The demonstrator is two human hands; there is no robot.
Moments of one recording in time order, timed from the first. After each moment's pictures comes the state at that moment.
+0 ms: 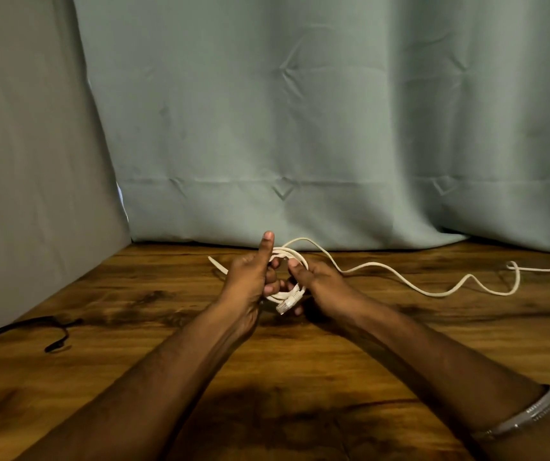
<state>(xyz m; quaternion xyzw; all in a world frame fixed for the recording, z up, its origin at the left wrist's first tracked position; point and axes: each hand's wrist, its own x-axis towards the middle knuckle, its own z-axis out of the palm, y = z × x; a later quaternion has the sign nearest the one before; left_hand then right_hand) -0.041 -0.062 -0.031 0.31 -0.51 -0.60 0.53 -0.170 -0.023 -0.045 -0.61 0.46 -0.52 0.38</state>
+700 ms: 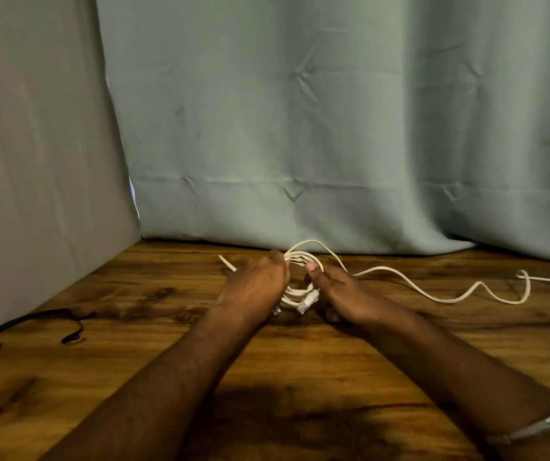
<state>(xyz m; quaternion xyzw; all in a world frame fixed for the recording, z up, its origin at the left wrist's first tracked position) -0.023 -0.062 -0.025 0.44 -0.86 0.10 0.25 -0.186 -0.009 -0.036 -0.66 0.57 -0.42 0.25</state>
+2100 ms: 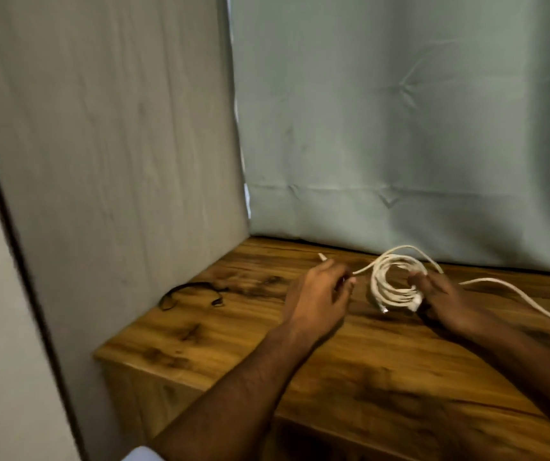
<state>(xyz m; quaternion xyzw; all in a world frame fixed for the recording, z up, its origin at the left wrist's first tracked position) 0.049 -0.017 -0.047 0.42 -0.80 0.05 0.43 -0.196 -0.030 -0.059 -0.64 0.58 -0.47 0.20</state>
